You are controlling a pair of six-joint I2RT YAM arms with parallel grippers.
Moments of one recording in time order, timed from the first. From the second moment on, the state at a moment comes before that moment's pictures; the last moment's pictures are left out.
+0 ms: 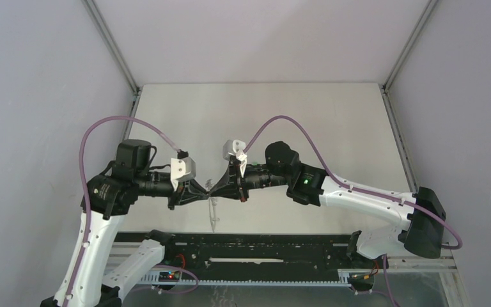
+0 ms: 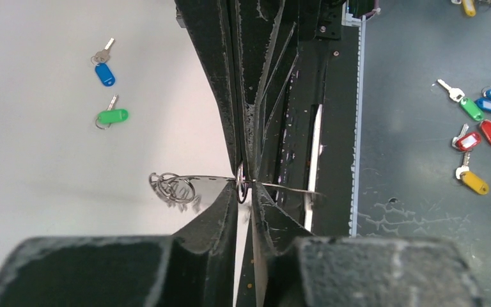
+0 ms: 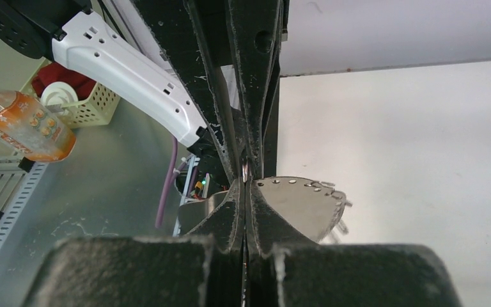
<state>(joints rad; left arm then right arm) -0.29 0.80 1.21 -1.24 0.98 0.68 1.11 1.36 1.09 0.20 -0.55 0.13</state>
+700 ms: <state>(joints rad) -0.30 0.77 1.21 -1.24 0.98 0.69 1.11 1.33 1.09 0.20 -0.62 0.12</state>
